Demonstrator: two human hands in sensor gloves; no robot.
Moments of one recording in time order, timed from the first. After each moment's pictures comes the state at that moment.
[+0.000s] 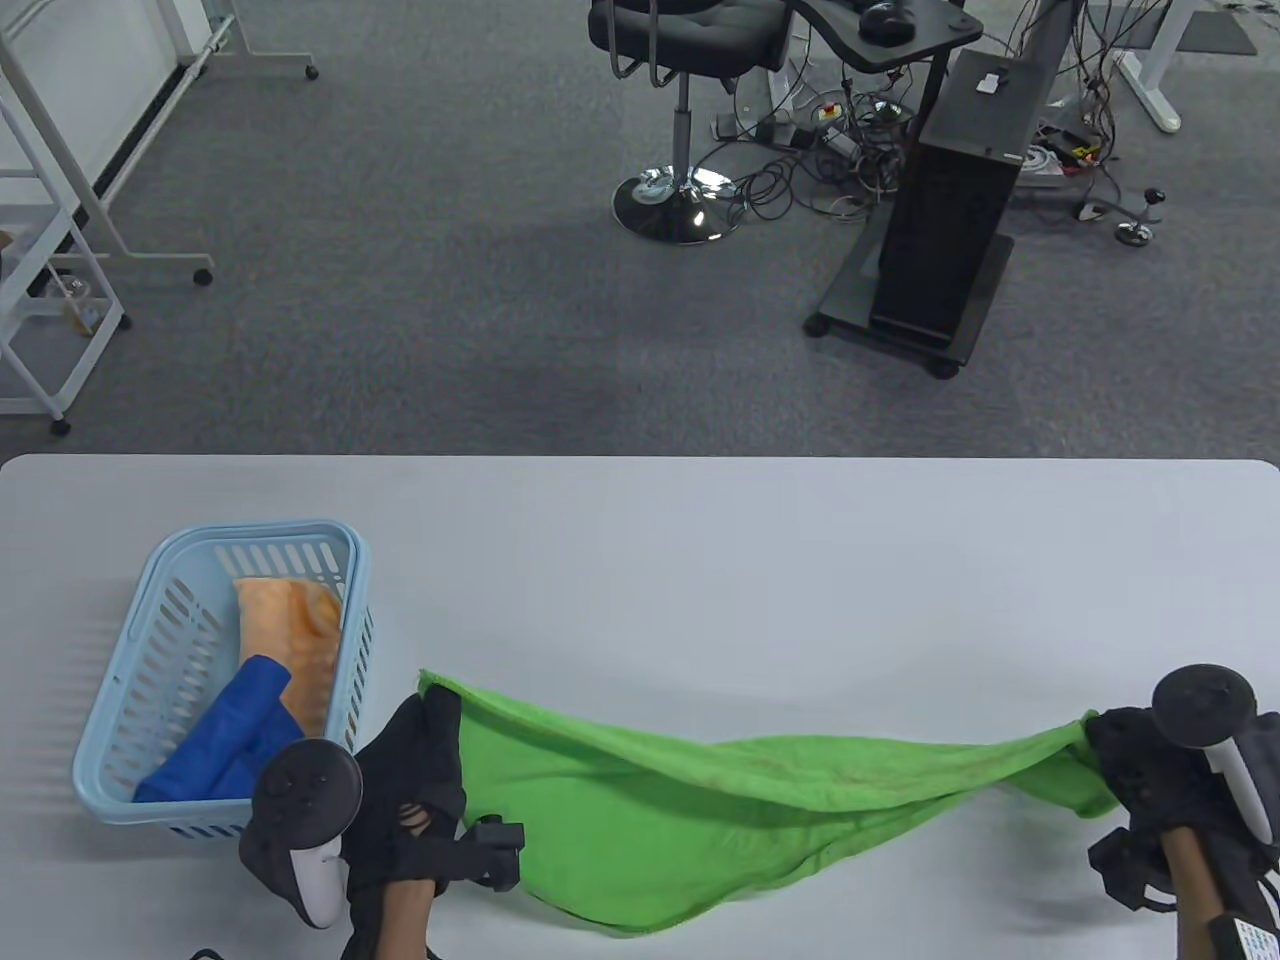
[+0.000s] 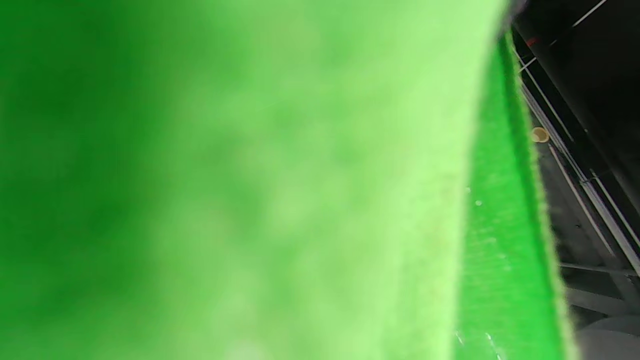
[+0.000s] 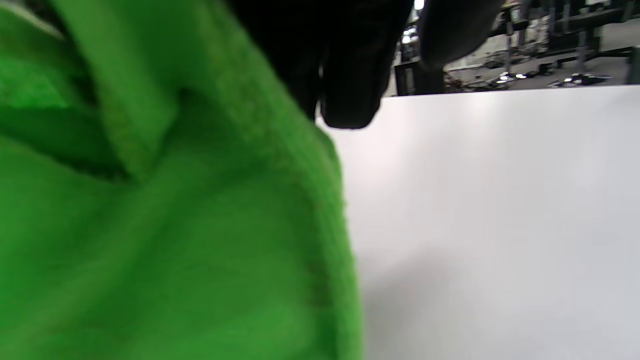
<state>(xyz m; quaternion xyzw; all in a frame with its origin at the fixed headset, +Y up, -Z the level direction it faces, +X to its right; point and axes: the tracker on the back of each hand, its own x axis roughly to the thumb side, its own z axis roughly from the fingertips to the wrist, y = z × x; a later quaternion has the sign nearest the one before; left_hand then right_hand) -0.233 -0.679 -0.243 0.14 0.15 0.51 0.83 0.419 -0.693 -0.284 -0.27 0.03 0.95 0.17</state>
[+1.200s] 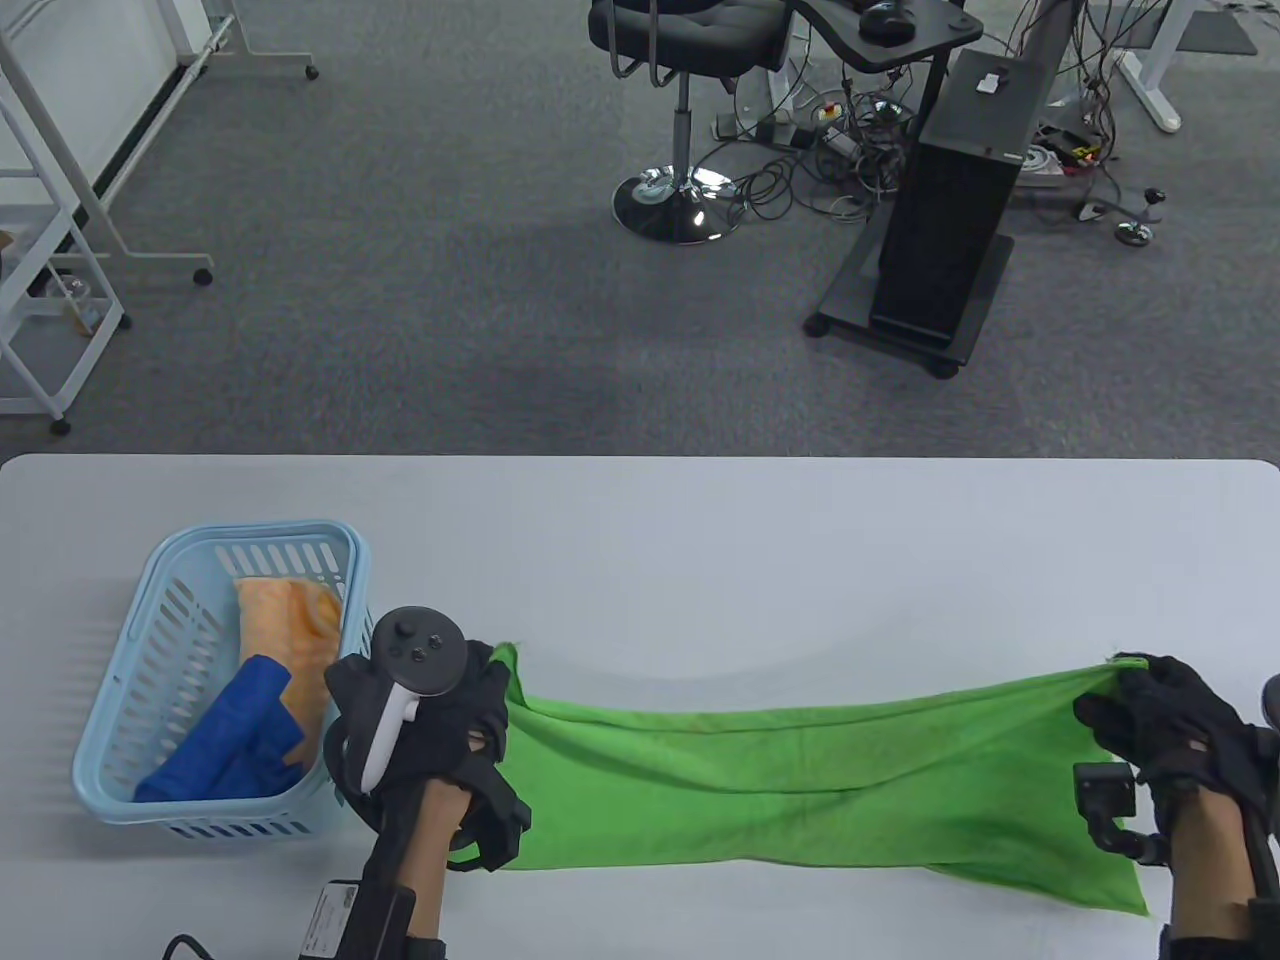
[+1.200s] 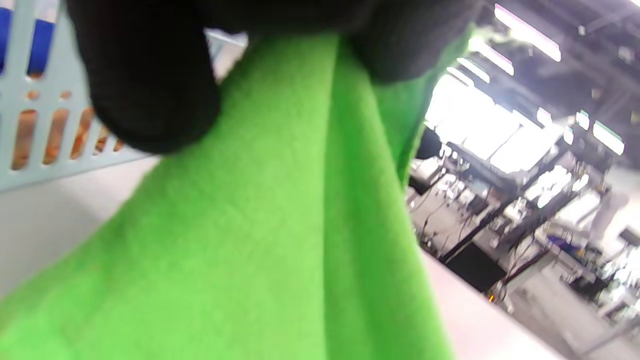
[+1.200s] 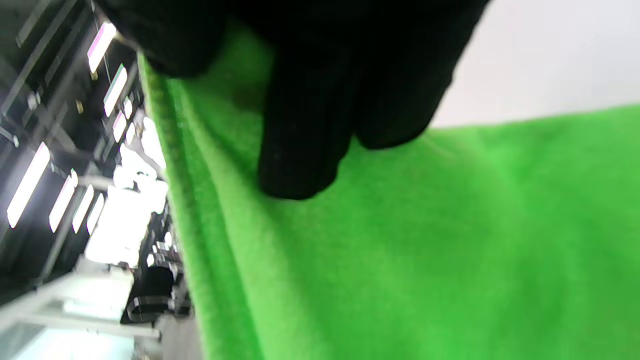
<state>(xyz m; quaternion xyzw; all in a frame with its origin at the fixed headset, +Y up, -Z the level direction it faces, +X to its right) -0.204 -0.640 -0.302 -0.07 0.16 0.32 0.93 0.442 -0.684 -0.280 -0.35 -0.05 0.75 0.56</state>
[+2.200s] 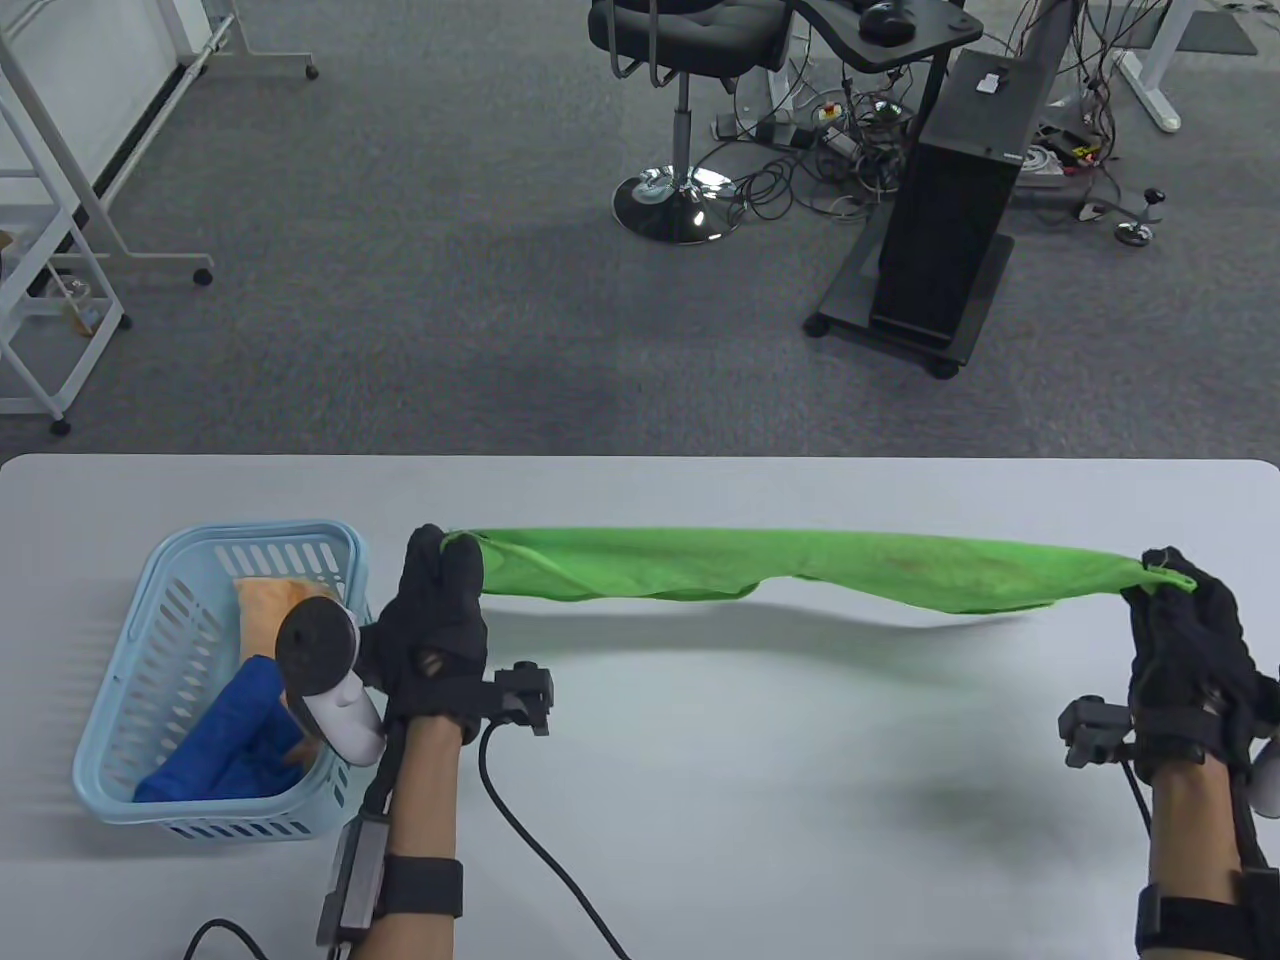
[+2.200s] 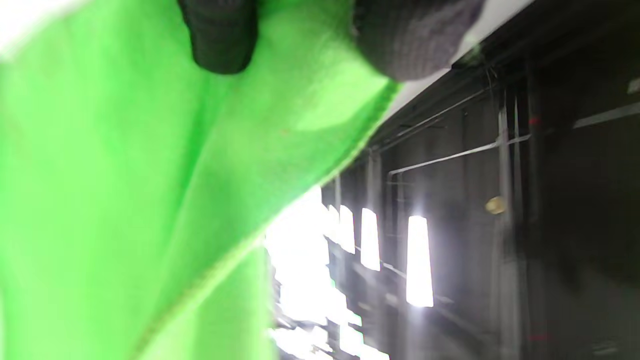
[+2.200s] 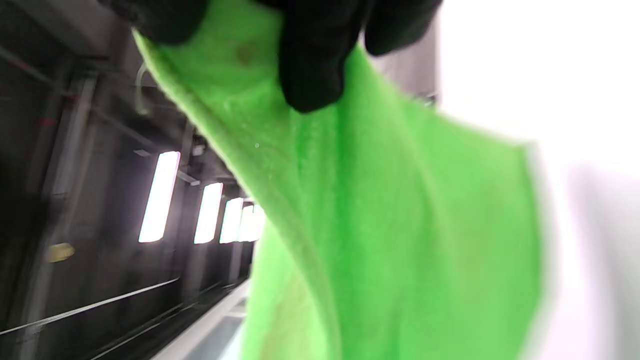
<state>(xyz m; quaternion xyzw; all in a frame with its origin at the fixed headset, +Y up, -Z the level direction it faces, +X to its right) -0.206 -0.648 -0.324 0.14 0.10 0.64 0.75 0.414 -0.665 -0.305 -0.20 -0.15 0.70 0.67</state>
